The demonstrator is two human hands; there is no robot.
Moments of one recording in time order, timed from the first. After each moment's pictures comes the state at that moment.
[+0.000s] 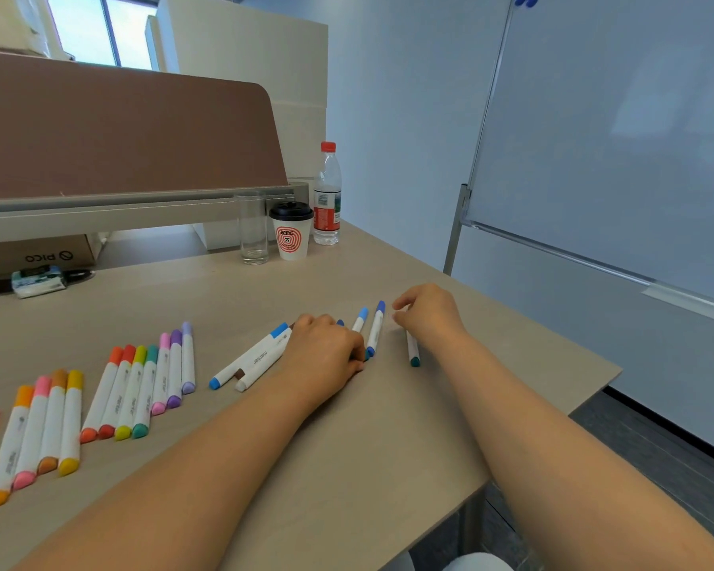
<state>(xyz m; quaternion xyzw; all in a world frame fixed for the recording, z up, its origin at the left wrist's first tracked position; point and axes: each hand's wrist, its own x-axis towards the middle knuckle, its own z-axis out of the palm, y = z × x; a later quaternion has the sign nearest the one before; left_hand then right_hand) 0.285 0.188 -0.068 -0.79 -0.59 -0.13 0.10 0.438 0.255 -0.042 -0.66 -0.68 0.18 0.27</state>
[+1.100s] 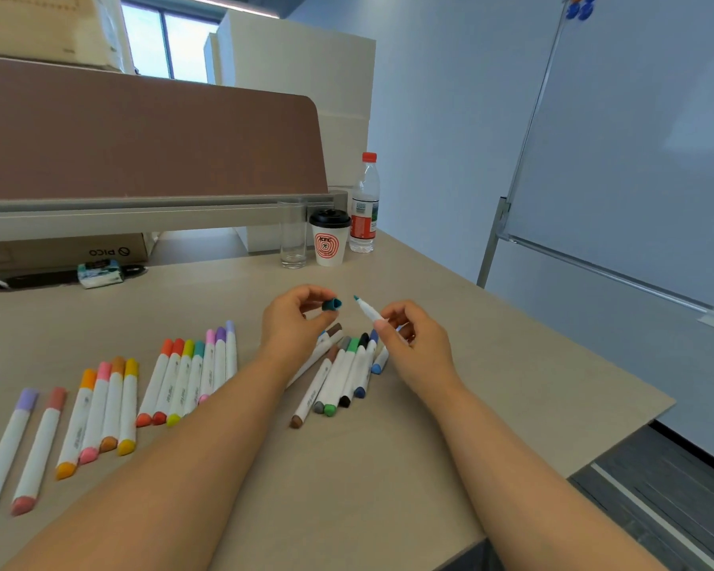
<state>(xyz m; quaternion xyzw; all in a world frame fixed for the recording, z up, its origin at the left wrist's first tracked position) 0.230 0.189 -0.053 -0.52 -0.60 -0.57 -0.21 0.388 0.200 -0.064 -0.44 -0.71 0.25 0.48</state>
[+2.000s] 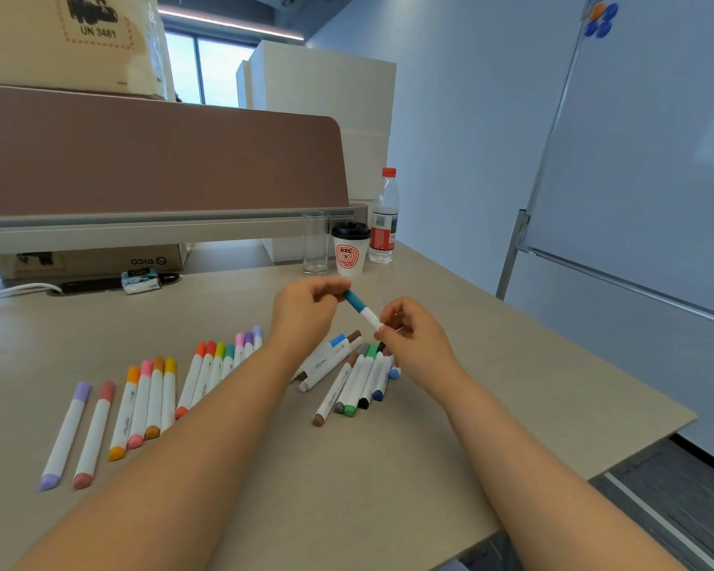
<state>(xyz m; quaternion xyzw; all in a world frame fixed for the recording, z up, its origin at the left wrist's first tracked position) 0.228 0.162 -0.016 -0.52 -0.63 -0.55 -0.18 0.370 0.191 -0.042 -0.44 -0.72 0.34 0.42</state>
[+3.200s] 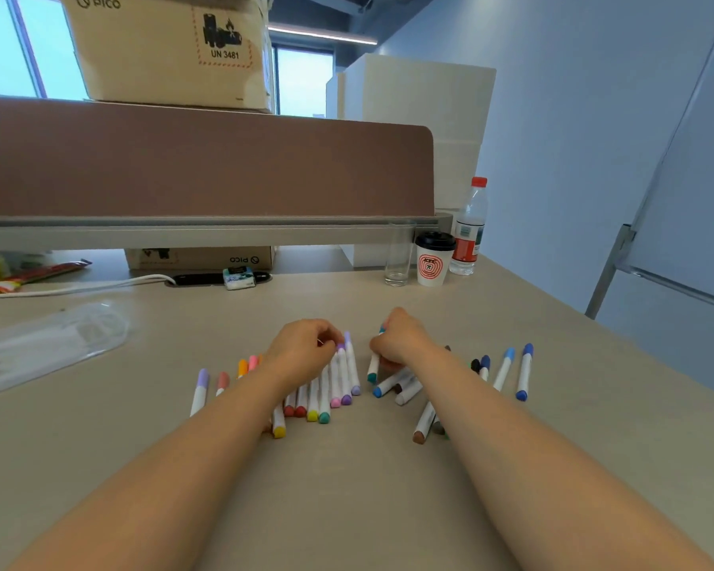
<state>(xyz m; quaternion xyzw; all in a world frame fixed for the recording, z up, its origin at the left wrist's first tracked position) 0.101 0.129 -0.050 -0.57 -0.75 -0.32 -0.12 0.227 0.219 -0.037 -0.55 -0.78 0.27 0.13</state>
